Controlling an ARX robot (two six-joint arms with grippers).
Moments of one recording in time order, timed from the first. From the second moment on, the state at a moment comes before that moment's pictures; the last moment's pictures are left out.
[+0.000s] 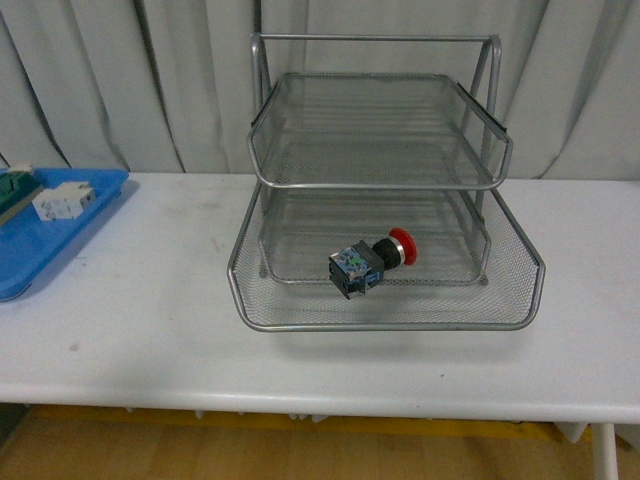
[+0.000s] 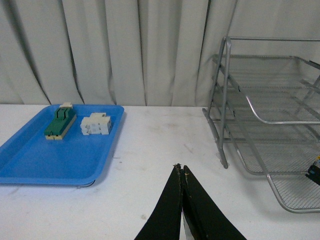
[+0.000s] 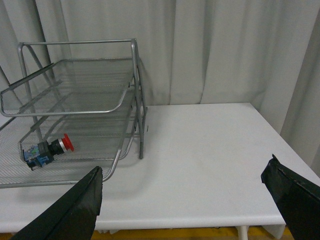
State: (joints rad) left arm 0.00 0.68 0.07 0.60 0.00 0.00; right arm 0.00 0.00 0.01 0.00 0.00 0.00
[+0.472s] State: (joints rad) left arm 0.00 0.44 0.01 0.45 0.00 0.00; right arm 0.00 0.00 0.01 0.00 0.00 0.00
